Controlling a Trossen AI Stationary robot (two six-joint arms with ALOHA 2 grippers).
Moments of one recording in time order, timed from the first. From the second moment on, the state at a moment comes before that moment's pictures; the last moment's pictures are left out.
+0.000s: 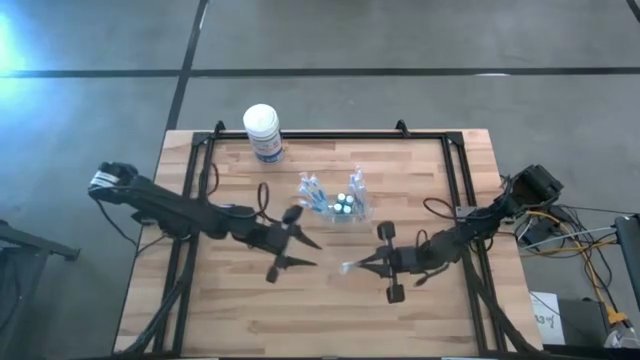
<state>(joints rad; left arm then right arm) -0.27 1.31 0.76 0.55 0.05 0.08 0.53 1.49 0.52 1.18 0.42 -0.15</state>
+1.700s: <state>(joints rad) -0.27 1.61 1.08 0.58 -0.05 0.14 0.53 1.50 0.52 1.24 0.47 -0.21</state>
